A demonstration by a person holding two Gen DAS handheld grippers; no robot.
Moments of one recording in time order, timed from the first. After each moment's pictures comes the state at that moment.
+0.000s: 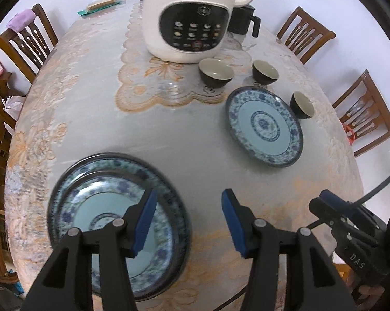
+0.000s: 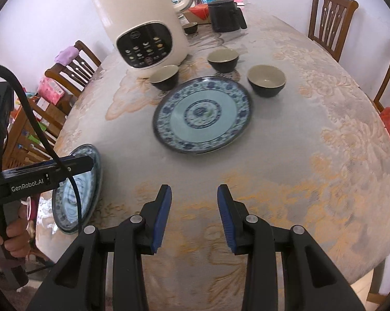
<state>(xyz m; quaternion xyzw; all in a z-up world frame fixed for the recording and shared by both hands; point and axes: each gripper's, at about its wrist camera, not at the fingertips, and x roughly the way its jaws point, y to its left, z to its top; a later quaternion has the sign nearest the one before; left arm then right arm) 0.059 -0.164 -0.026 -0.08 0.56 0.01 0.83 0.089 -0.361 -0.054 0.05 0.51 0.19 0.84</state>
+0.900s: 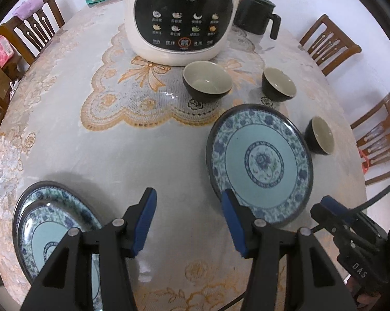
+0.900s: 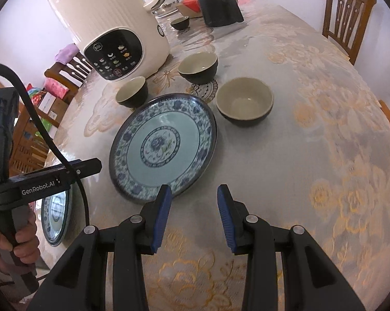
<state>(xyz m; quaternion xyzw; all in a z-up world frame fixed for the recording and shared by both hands) 0.135 -0.202 -0.058 -0.12 0.57 0.07 0.81 0.181 -0.397 -0.080 0.05 0.53 0.23 0.82</state>
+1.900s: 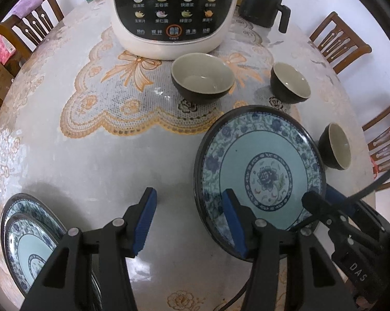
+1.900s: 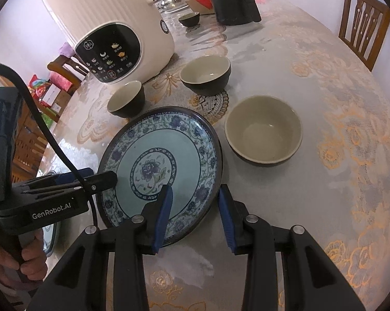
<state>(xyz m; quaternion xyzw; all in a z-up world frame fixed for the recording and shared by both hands) 0.165 -0.215 -0.081 -0.11 0.58 0.08 0.80 0.218 -0.377 -0.097 0.03 0.52 0.26 0.81</state>
